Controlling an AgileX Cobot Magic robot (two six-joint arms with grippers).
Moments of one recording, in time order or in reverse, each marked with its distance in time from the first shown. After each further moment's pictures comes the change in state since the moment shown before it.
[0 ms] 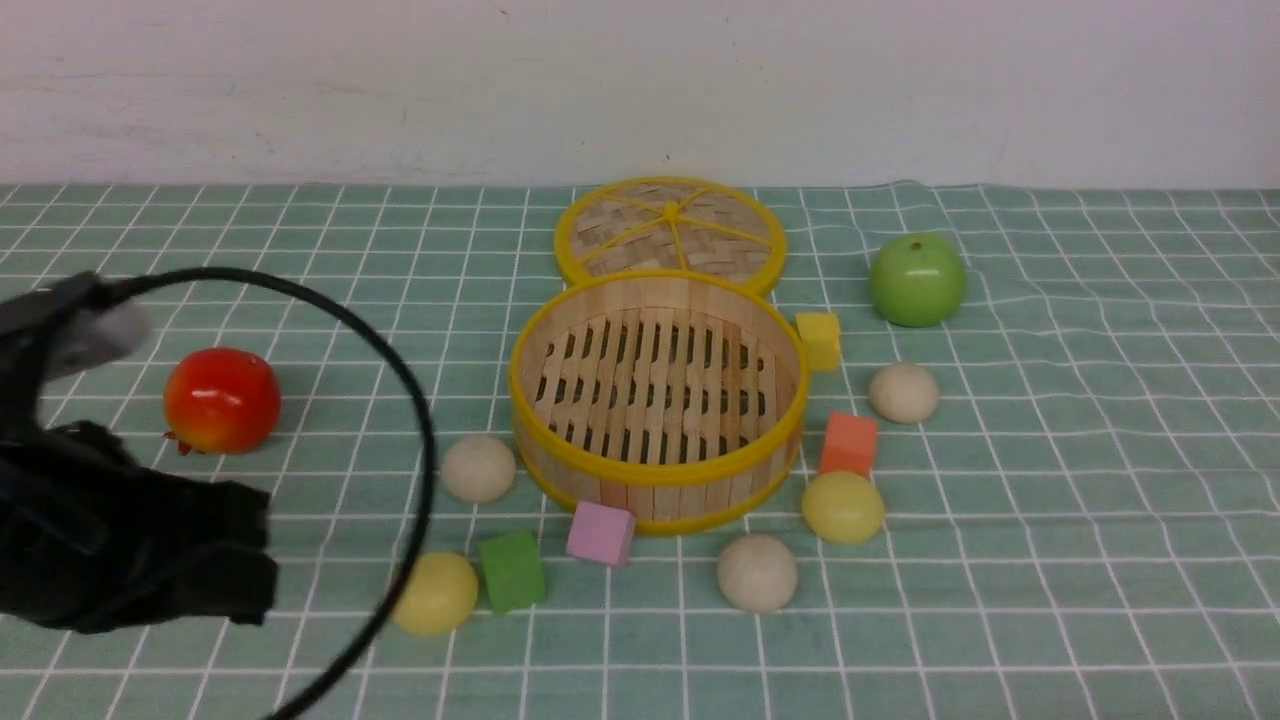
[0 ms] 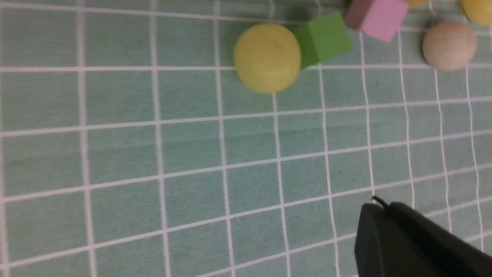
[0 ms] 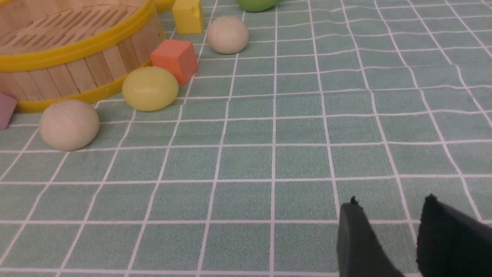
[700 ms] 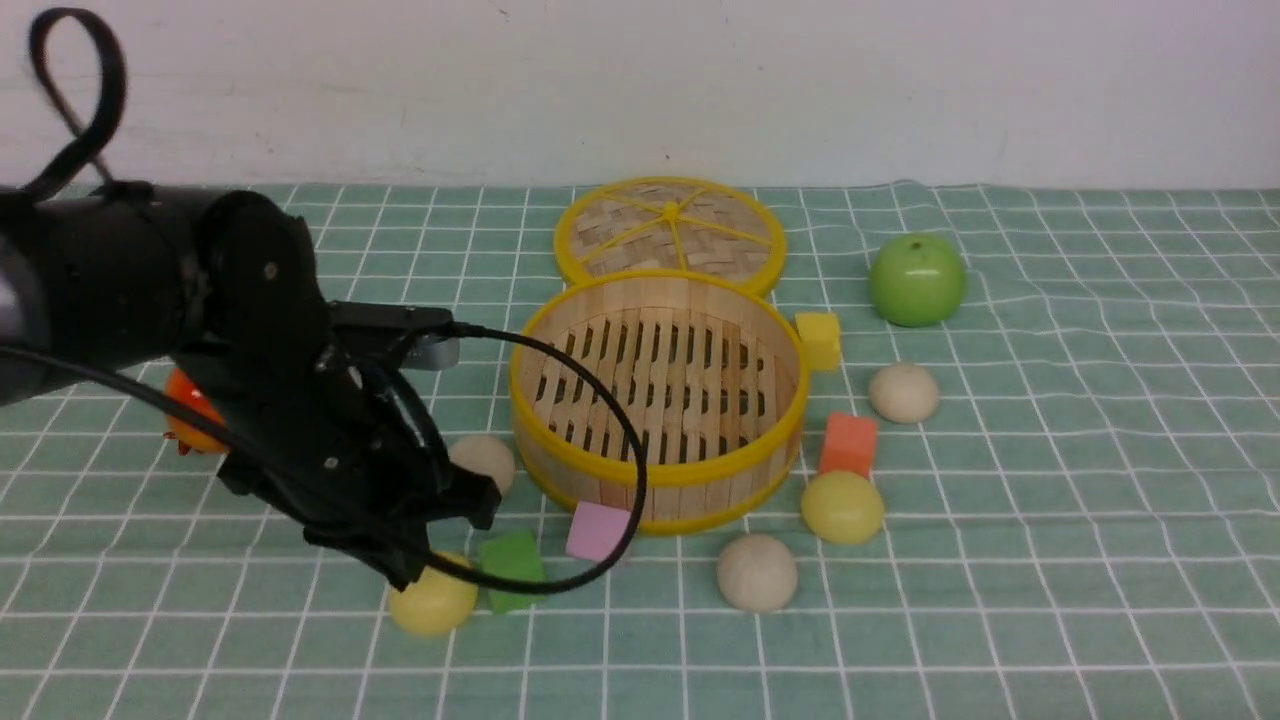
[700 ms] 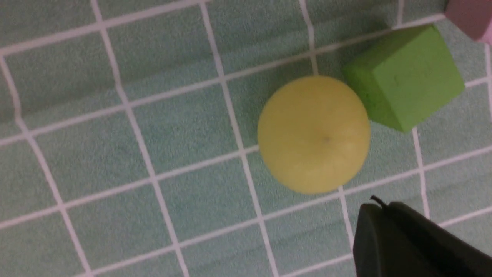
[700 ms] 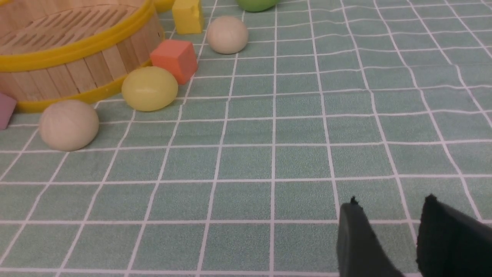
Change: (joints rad) right arm 0.000 0.000 0.000 0.000 0.000 0.000; left arm -0.195 0.563 -0.334 0.306 -0.020 -0.139
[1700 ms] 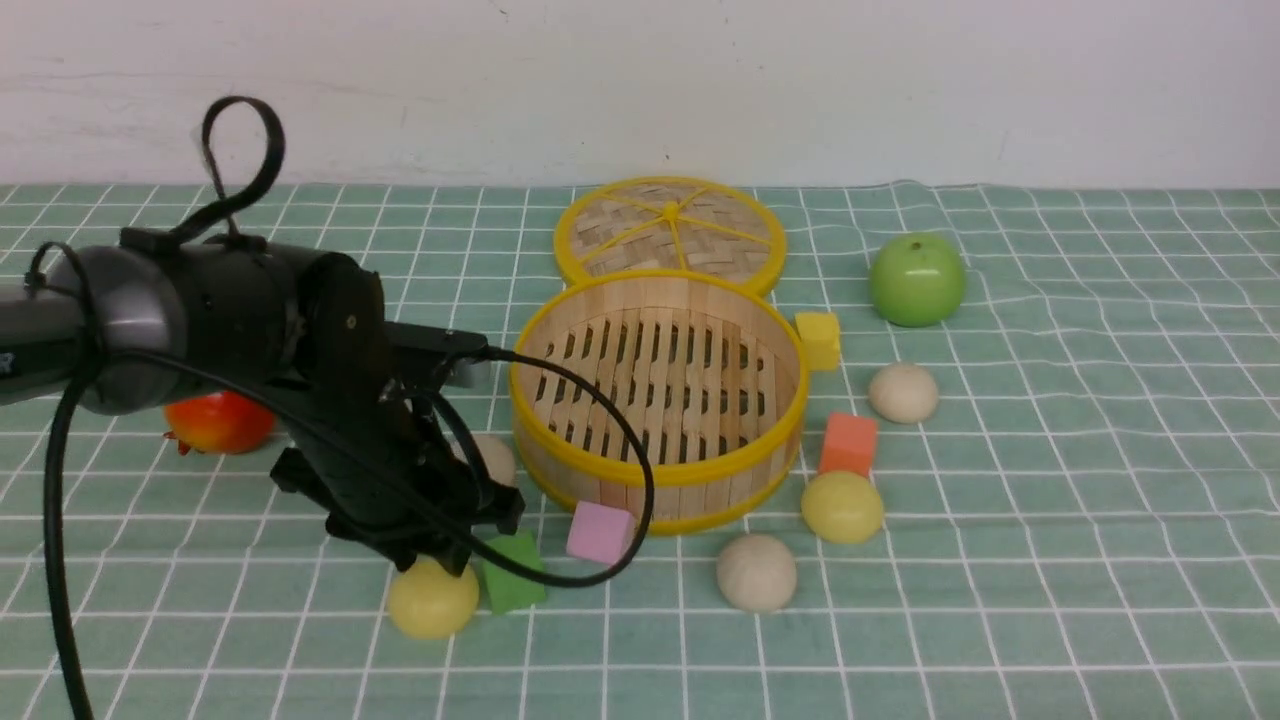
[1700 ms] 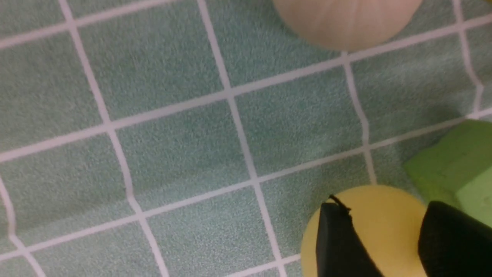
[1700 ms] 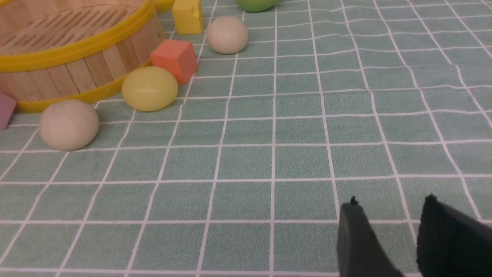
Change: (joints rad) right arm 0.000 0.000 0.000 0.000 0.000 0.000; left arm 0.000 0.144 -0.019 0.068 -0.150 -0.017
